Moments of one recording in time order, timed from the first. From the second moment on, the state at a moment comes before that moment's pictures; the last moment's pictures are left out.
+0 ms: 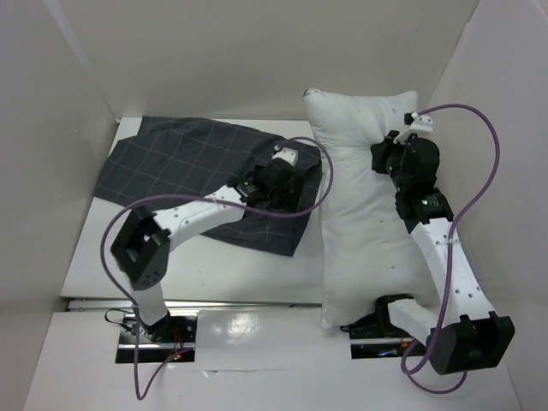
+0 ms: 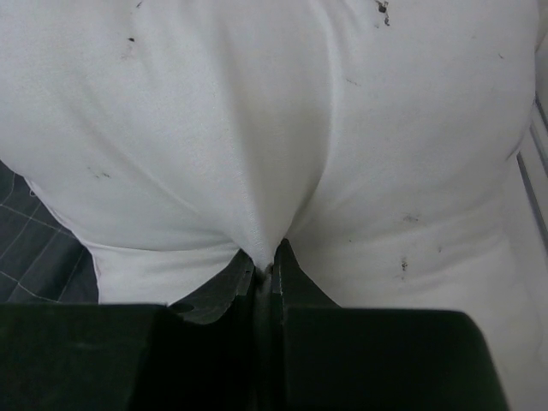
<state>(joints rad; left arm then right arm) -0.84 1.71 1.36 -0.42 -0.31 -0.42 0.09 1.05 1.04 -0.18 0.03 0.24</state>
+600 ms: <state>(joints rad) -0.64 2.06 1.63 -0.35 -0.17 -0.36 0.07 1.00 1.02 -0.20 0.02 0.26</state>
